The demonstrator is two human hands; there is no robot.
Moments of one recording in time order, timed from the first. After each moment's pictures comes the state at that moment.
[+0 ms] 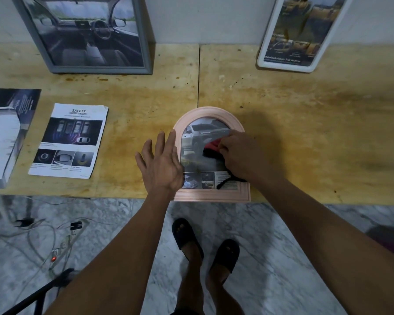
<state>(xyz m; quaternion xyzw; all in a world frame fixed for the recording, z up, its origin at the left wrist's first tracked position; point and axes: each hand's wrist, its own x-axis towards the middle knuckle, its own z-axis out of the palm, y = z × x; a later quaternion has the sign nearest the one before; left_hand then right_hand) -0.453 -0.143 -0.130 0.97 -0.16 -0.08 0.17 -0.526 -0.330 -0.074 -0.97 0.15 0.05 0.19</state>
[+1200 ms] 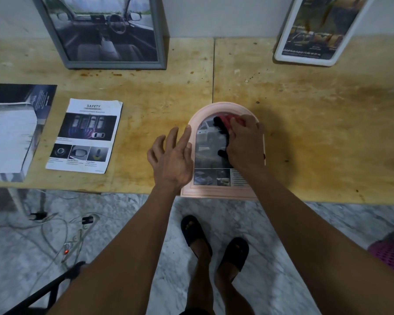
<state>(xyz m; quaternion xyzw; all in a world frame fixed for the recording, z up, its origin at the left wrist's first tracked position) -0.438 -0.130 -0.127 0.96 -0.21 -0.10 0.16 -0.499 -0.308 -0.114 -0.95 0.26 -0.01 0.19</state>
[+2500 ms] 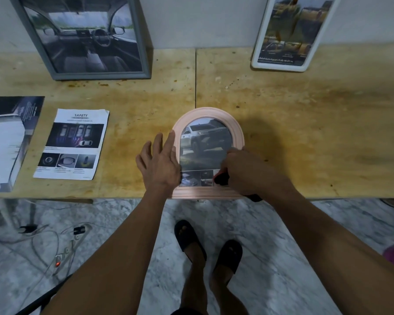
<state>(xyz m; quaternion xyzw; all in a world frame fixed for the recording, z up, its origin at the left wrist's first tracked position) -0.446 -0.138 -0.133 0.97 -0.18 -0.08 0.17 -0.561 -0.314 -0.039 -0.95 0.11 0.21 0.19</state>
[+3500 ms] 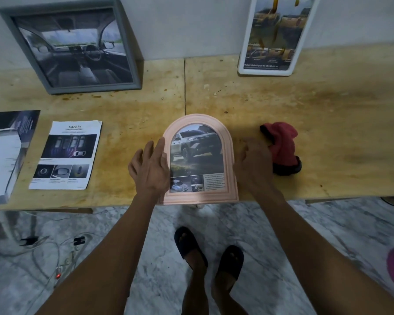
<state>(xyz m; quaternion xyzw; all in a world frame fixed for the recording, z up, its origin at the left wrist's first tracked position) -0.442 -0.138 -0.128 0.96 -0.19 -0.08 0.20 -0.579 -0.339 -0.080 -0.85 0.40 -0.12 0.32</state>
